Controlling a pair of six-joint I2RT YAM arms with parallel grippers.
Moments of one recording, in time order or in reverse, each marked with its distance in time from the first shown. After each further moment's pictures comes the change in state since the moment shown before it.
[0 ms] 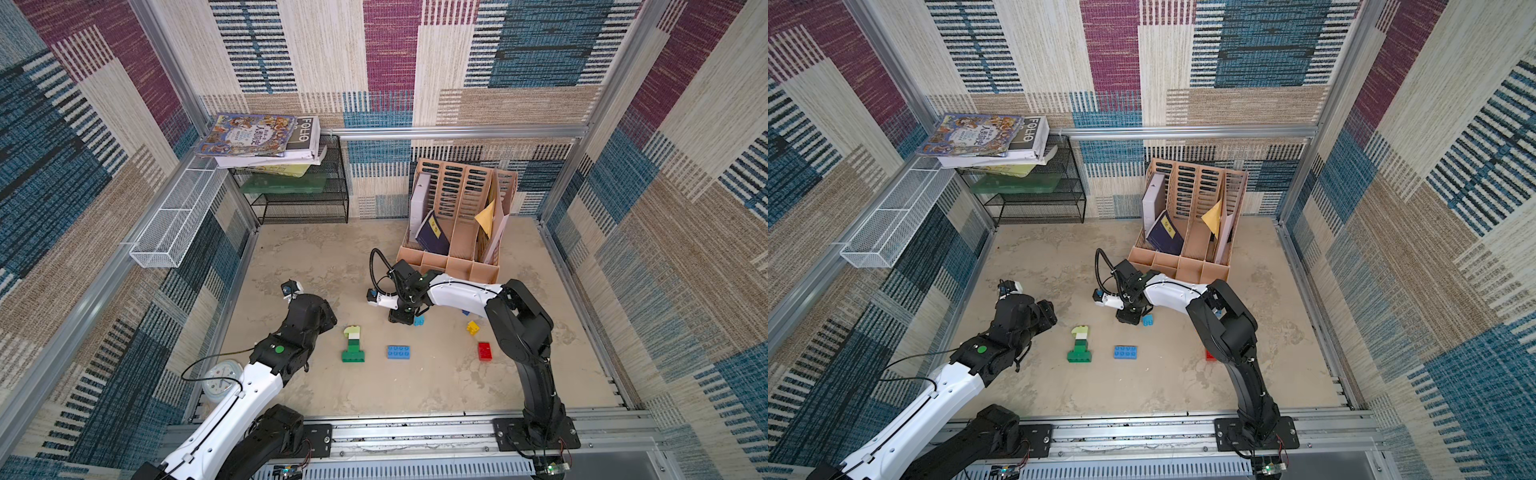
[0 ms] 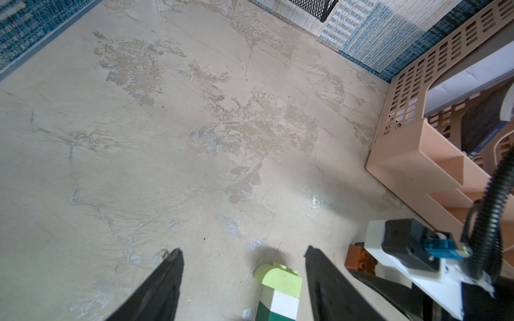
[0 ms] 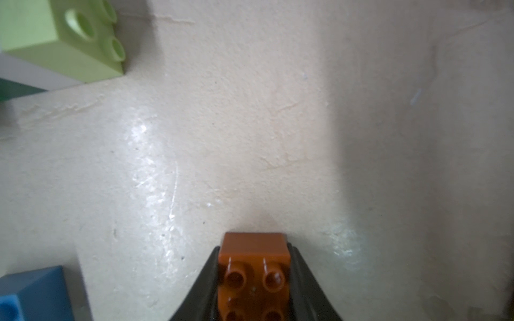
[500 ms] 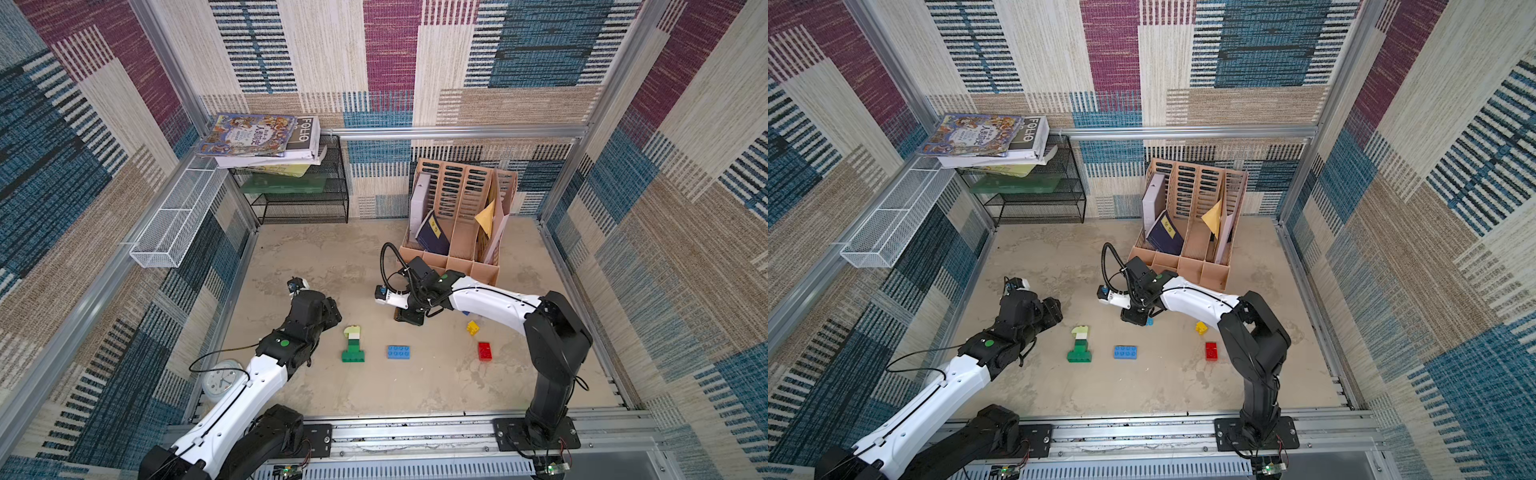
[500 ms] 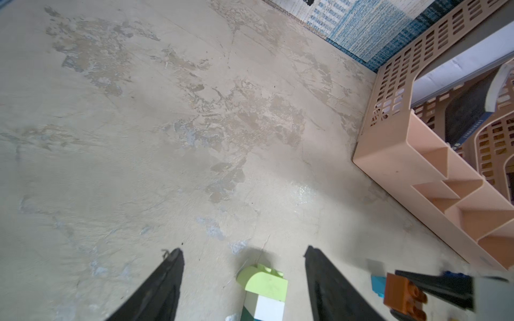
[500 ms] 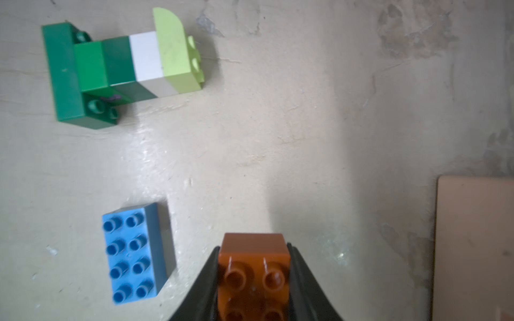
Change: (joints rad) left arm 0.021 0.088 -0.006 0.098 0.112 0.002; right arm 0.011 -0.299 -0.192 0.003 -0.048 0.011
